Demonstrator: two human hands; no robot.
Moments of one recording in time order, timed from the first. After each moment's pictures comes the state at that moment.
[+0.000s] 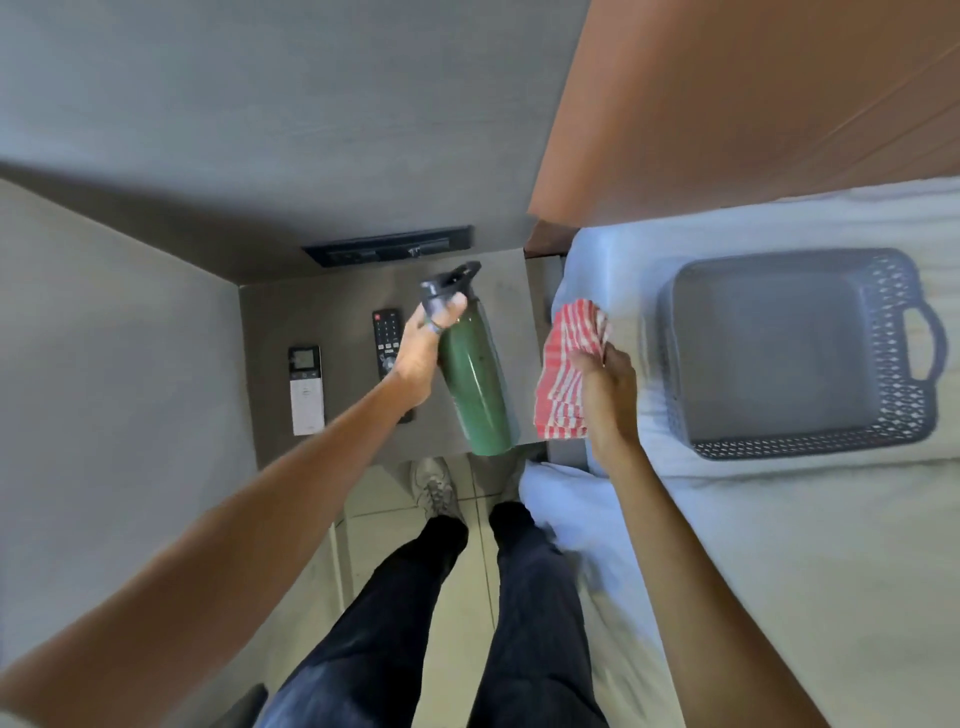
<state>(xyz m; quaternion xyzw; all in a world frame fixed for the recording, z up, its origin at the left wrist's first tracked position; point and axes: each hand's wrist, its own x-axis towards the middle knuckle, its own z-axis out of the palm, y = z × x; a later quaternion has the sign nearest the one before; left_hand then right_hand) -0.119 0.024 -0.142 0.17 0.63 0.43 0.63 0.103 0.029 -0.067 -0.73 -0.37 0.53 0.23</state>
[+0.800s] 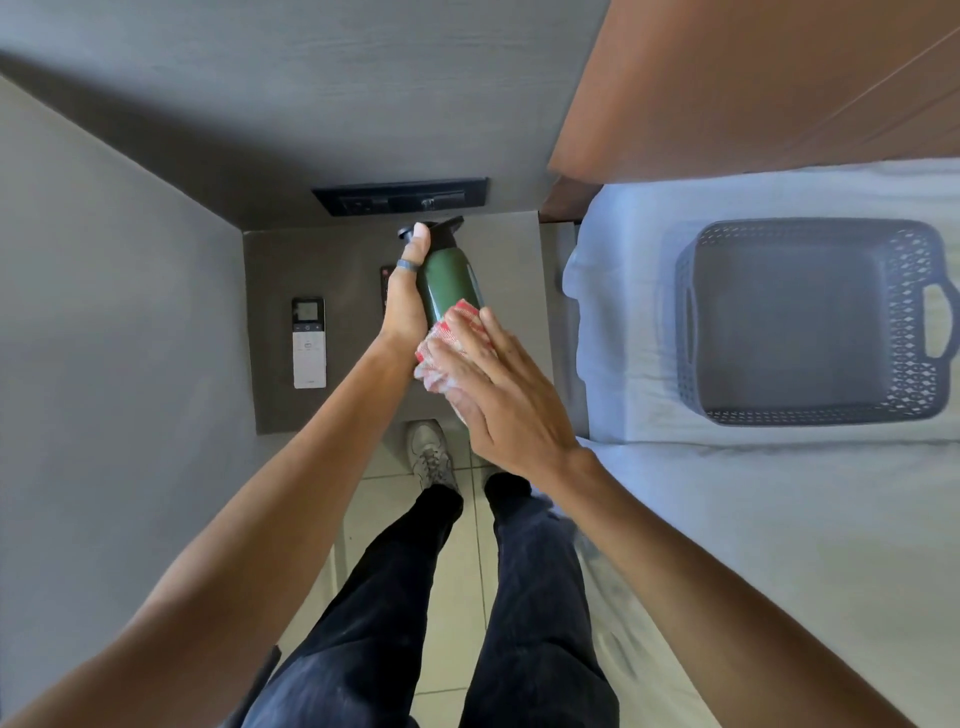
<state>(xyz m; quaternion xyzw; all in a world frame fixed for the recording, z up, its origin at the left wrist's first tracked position) -0.122 0.000 -0.105 -0.06 0.49 0.51 0.70 0.052 -0.055 -0.072 -0.37 -0.89 0.26 0.07</state>
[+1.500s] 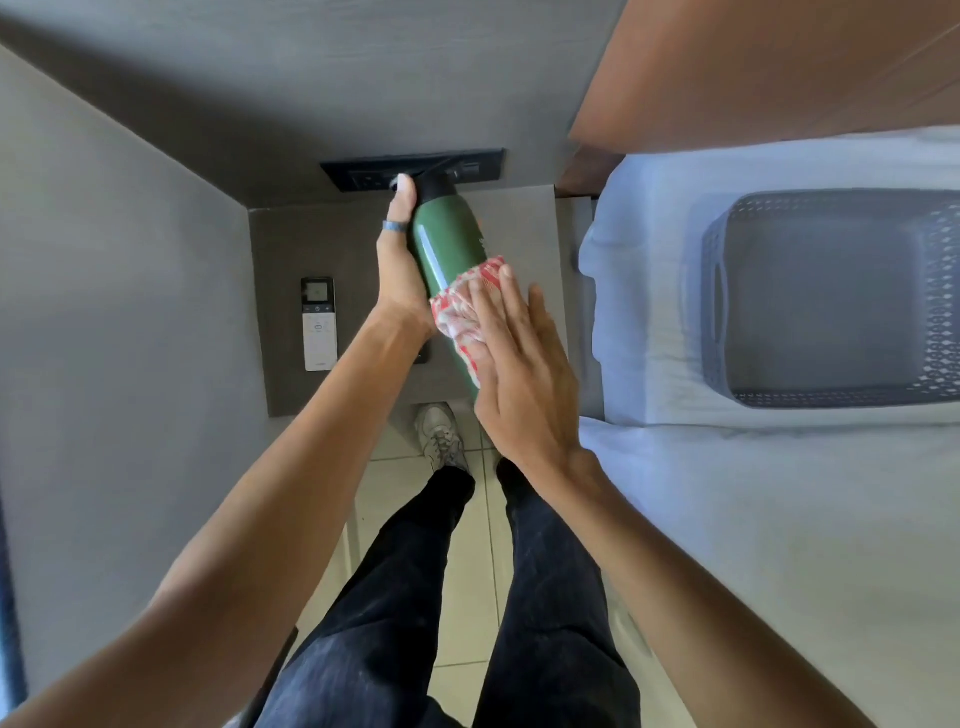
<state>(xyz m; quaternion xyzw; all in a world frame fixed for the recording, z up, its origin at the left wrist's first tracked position) -0.135 0.000 -0.099 -0.04 0.41 0.55 0.73 0.026 -0.083 -0.056 -0.53 -0.79 0.24 0.16</state>
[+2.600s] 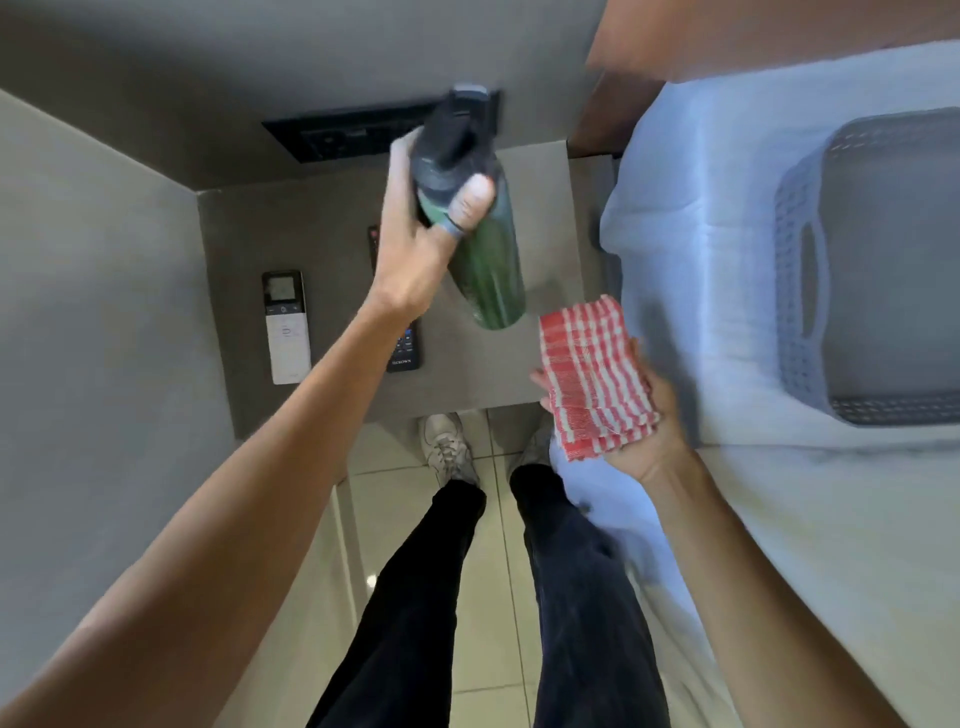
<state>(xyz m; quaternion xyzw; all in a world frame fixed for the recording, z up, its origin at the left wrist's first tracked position) -0.142 0.035 -0.201 0.40 0.56 0.55 0.48 0.143 -0.043 -0.224 -0.47 0.00 0.86 0.22</state>
